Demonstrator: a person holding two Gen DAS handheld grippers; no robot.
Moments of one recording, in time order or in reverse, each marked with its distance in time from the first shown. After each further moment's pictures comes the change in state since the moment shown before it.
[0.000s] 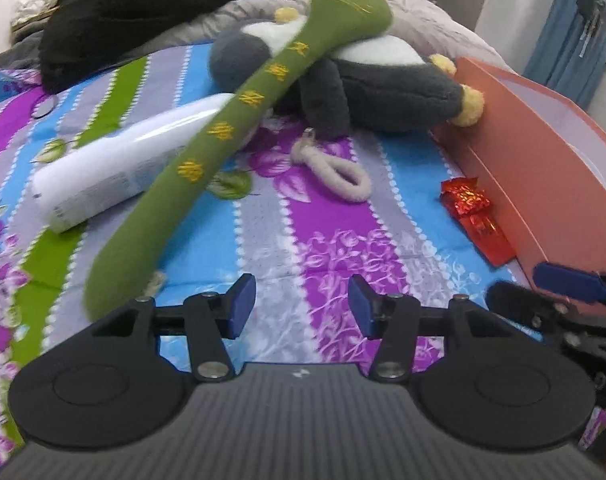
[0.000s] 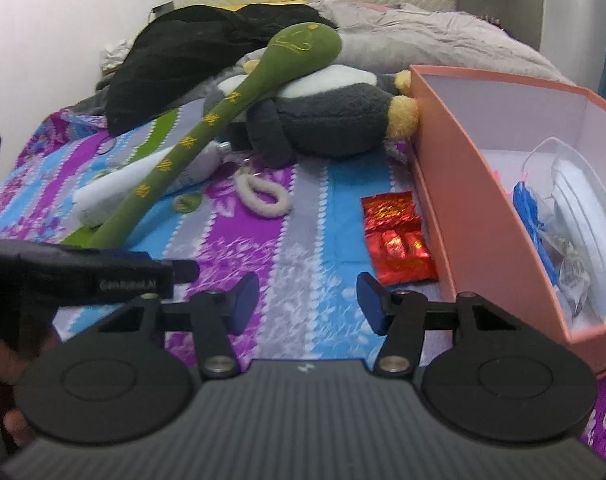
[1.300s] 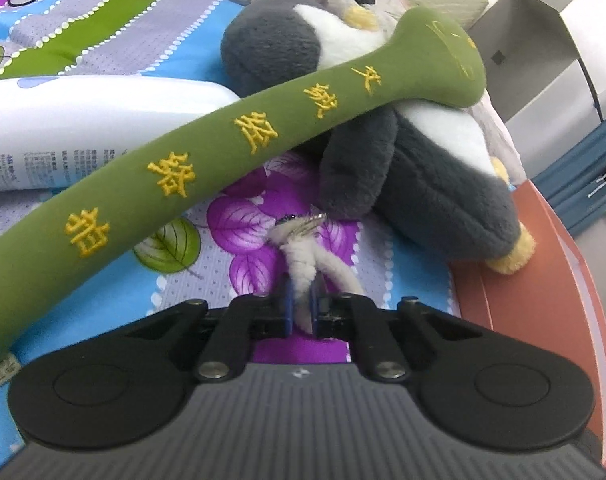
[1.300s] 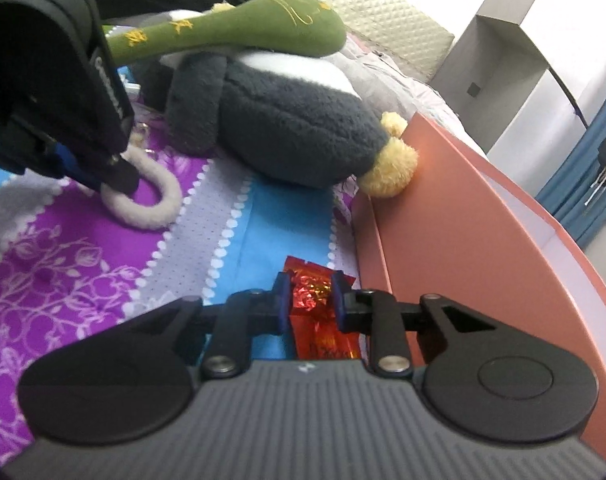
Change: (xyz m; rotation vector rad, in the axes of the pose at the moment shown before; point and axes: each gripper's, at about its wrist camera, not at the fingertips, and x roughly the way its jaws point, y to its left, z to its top) left arm 0.095 0.032 0.062 -0.441 -0.014 -0.160; right arm 0.108 0.022 0.014 -0.416 -0.060 -0.392
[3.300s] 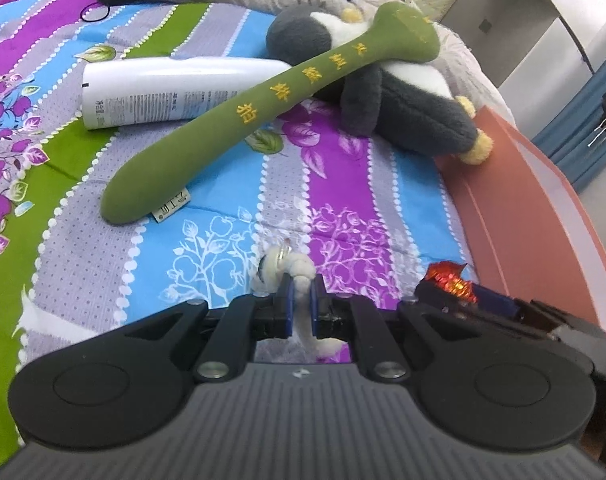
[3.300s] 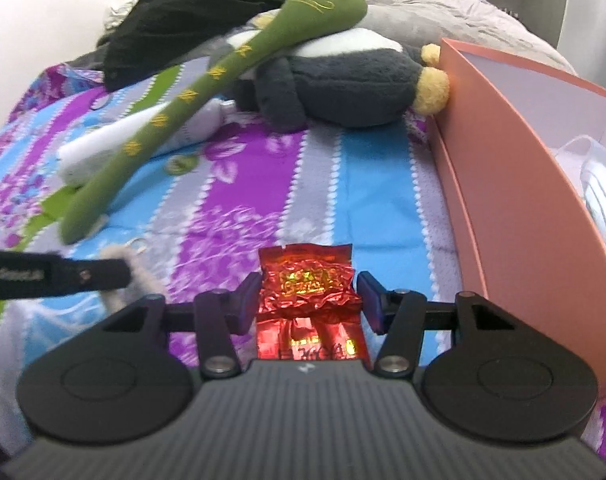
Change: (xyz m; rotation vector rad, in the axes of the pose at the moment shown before) left arm -0.135 0.024 -0.084 0.117 0.015 0.070; right arm -0.079 -0.028 -0.021 0.326 0.141 0.409
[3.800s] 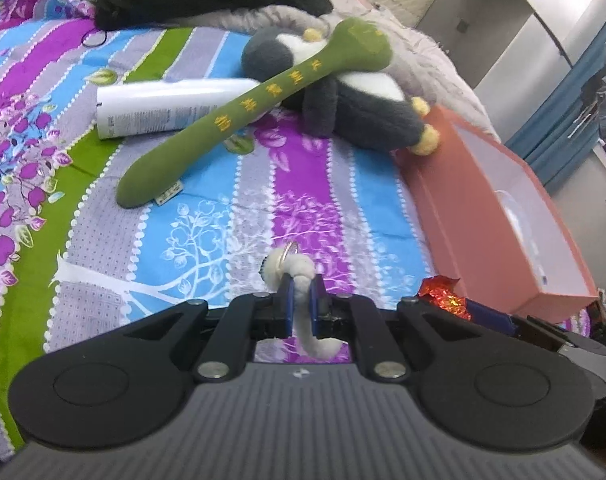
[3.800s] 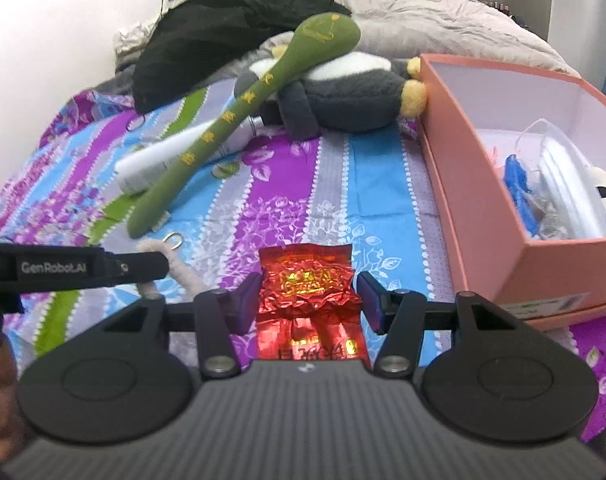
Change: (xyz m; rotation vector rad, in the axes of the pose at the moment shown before) left arm -0.074 -0.029 -0.026 0.046 -0.029 -0.028; right arm -0.088 0.003 -0.018 0.071 -0.034 0.048
